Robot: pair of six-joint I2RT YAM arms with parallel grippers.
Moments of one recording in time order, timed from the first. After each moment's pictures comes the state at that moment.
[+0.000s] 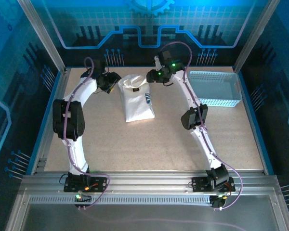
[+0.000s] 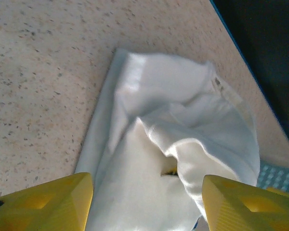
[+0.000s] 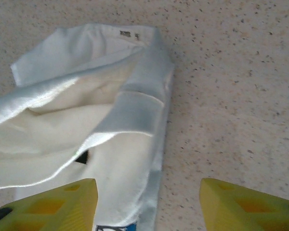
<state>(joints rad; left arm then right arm) -0.08 2.01 1.67 -0.56 0.25 -0.90 0.38 2.81 3.10 -1.27 -0.23 0.26</state>
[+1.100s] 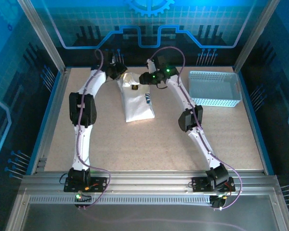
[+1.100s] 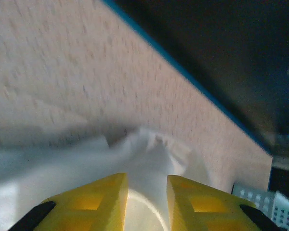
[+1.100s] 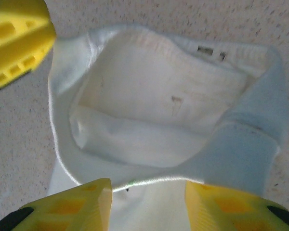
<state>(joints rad) -0.06 2.47 2.27 -0.52 0.34 -0.89 0.40 2.91 3.10 -1.03 -0.42 0.26</state>
